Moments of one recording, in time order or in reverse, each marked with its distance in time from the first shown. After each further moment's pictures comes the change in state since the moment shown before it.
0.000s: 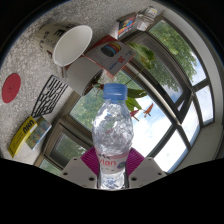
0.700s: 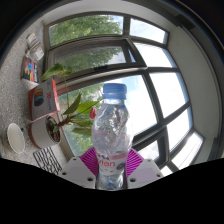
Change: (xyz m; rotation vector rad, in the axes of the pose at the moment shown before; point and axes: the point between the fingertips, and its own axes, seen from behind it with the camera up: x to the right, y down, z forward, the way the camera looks) arm 0.079 0.035 -0.010 0.005 0.067 0.992
